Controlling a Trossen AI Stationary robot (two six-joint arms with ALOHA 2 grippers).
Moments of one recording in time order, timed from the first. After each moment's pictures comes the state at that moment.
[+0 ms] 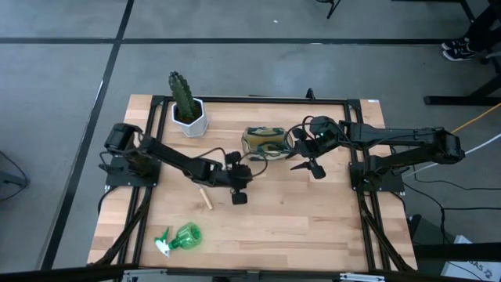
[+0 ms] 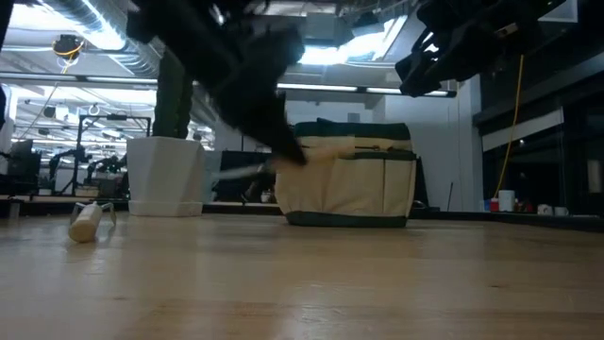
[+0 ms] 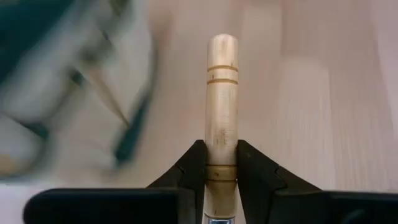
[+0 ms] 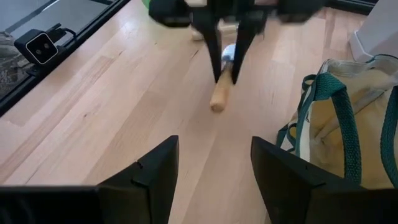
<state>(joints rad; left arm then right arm) -0.20 1.72 0.98 -0.06 -0.42 -0.19 -0.18 1.13 0.77 -0.34 -0.46 -0.38</state>
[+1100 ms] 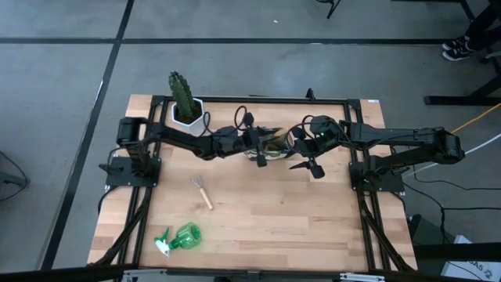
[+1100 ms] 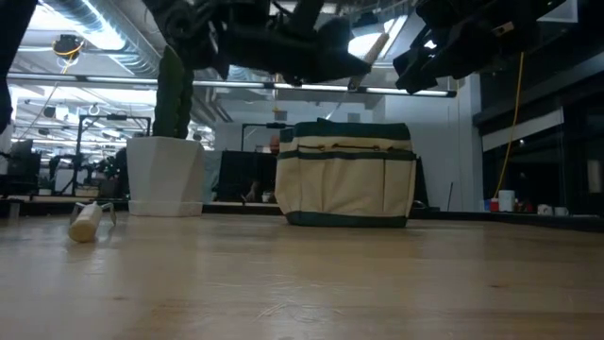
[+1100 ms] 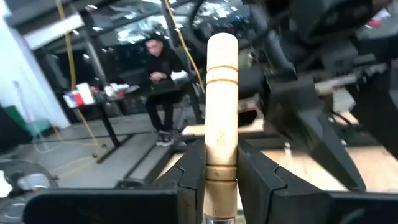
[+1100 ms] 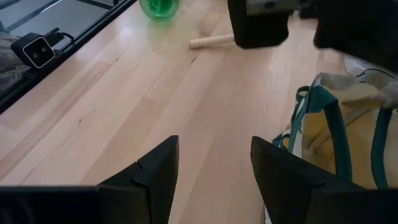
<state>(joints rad) 0.10 1.79 0.98 0.85 -0.26 0.24 -0.18 1.13 0.77 -0.31 -0.46 -0.39</state>
